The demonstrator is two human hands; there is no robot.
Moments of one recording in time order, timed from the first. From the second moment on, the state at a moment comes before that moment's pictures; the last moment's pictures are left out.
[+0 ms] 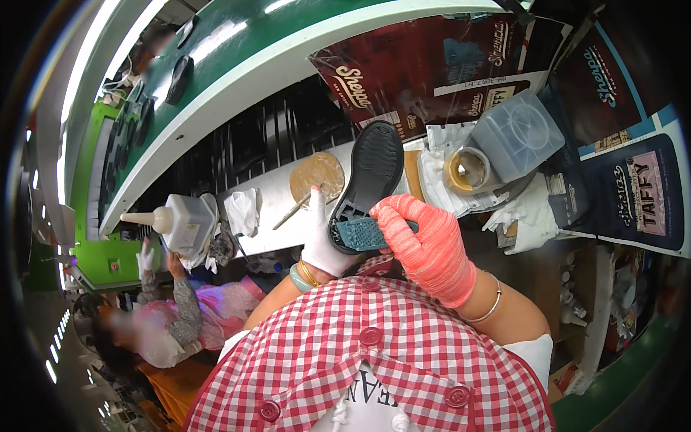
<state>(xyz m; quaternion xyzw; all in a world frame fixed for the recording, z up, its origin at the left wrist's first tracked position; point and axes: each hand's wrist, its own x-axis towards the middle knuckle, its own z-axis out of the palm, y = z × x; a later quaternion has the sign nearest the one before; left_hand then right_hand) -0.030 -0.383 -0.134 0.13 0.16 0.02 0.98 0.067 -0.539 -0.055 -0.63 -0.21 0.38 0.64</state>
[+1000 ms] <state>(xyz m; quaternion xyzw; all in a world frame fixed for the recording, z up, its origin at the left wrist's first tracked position) -0.039 -0.360 -0.121 0.40 0.13 -0.20 0.89 0.097 -0.490 -0.015 -0.63 -0.31 0.57 0.44</state>
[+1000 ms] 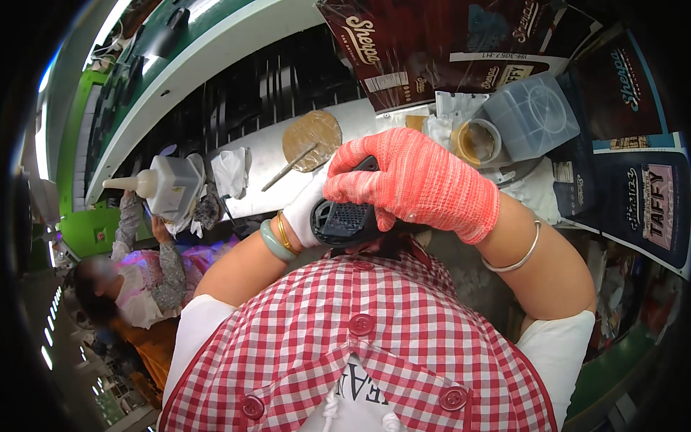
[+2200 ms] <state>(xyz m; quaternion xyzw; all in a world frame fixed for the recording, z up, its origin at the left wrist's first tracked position) -0.032 -0.344 -0.130 0.24 0.25 -0.27 0.90 0.135 -0.537 -0.045 -0.65 -0.33 0.55 0.41</state>
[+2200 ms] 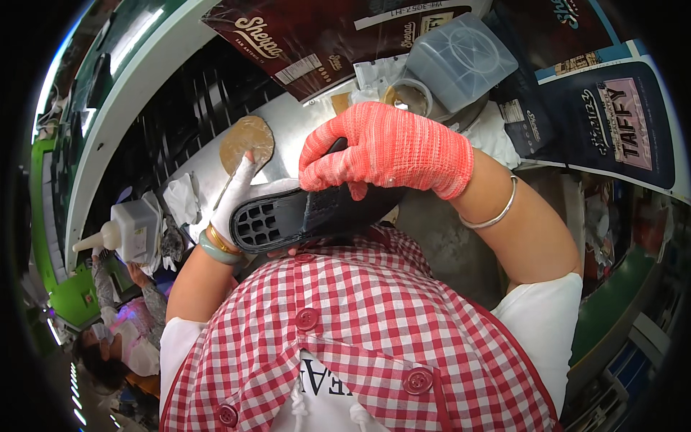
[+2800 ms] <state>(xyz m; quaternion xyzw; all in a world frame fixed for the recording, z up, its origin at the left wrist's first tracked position) -0.055 -0.361 -0.109 0.55 0.14 0.00 0.83 0.164 -0.598 -0.065 -0.56 -0.18 0.28 0.76</state>
